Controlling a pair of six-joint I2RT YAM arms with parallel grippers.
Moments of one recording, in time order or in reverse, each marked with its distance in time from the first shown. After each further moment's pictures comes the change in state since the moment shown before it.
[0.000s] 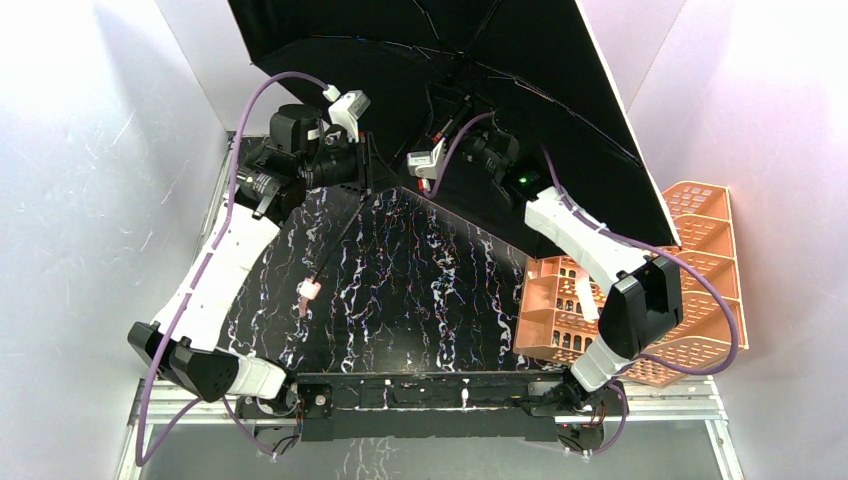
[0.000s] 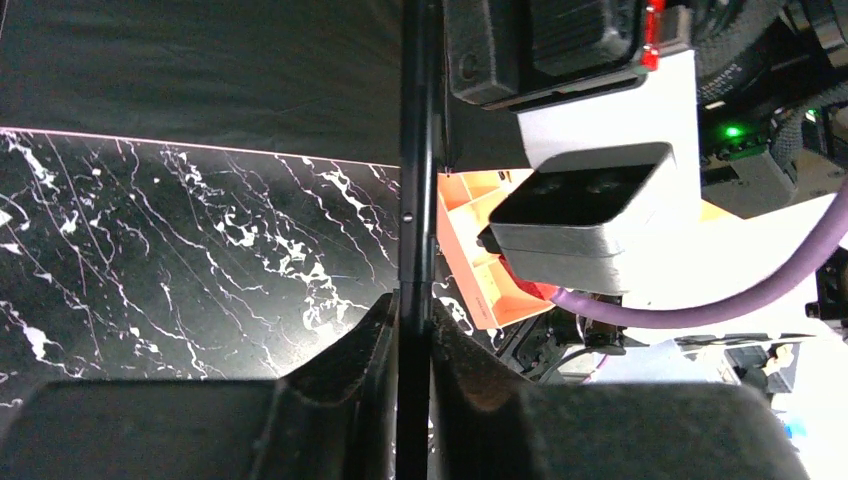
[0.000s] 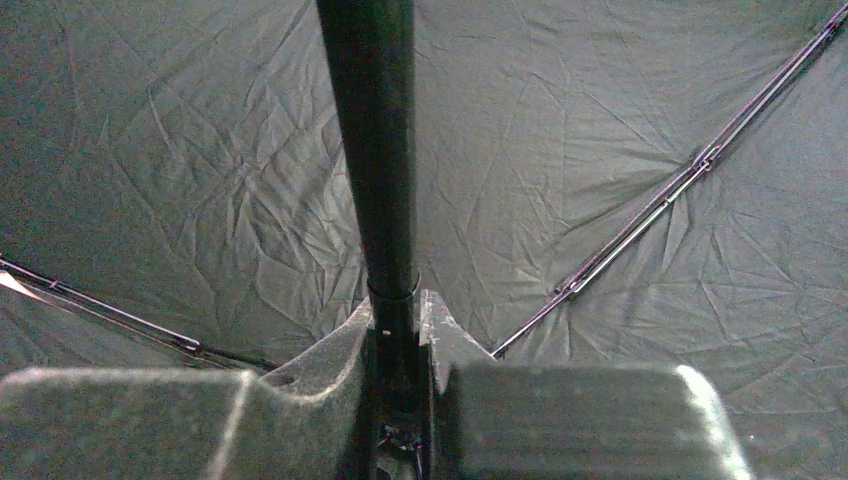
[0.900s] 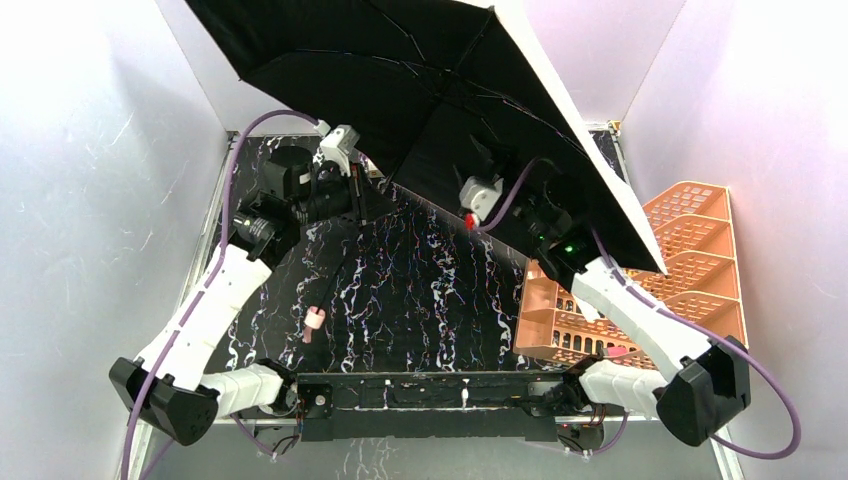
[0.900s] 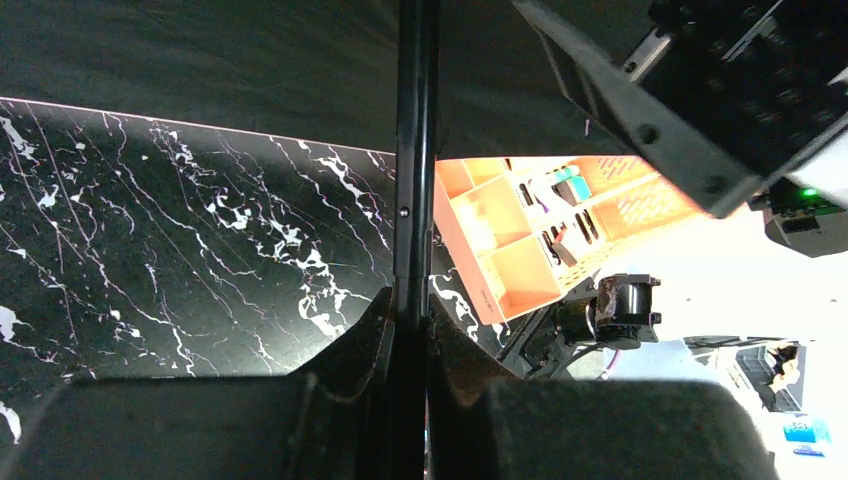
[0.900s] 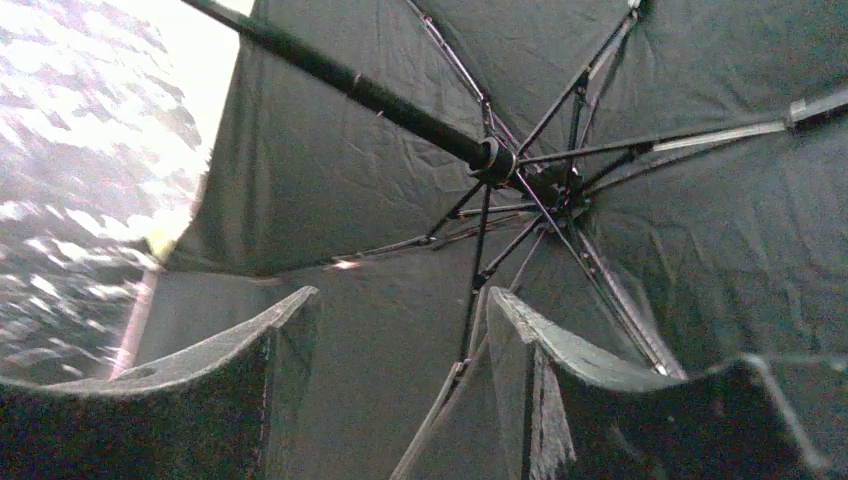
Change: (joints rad) left arm -0.016 -0.208 -0.343 0.220 -0.023 -0.049; right arm 0.000 -0.454 -0.513 0.103 0.027 0.701
